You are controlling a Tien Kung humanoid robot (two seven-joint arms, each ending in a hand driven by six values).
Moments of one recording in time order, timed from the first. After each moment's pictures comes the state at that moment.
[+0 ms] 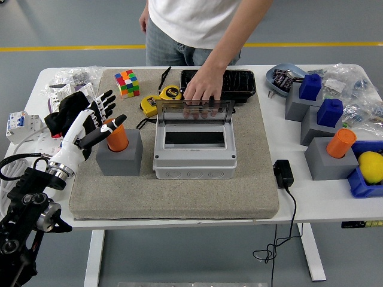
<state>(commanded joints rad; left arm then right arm) -0.17 0.08 -1.41 -1.21 1.31 -0.15 -0.22 0.18 -0.12 1.77 0.18 -1.31 -0.19 -0.06</state>
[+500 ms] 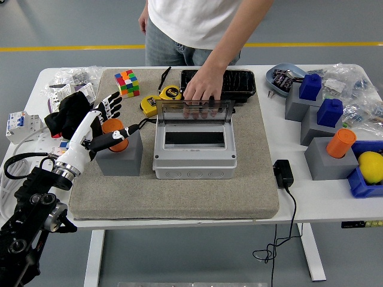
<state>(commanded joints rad) -0.18 0.07 -1.37 -1.21 1.36 -0.10 -0.22 0.18 -0.12 1.77 0.18 -1.31 -0.19 -0.06</state>
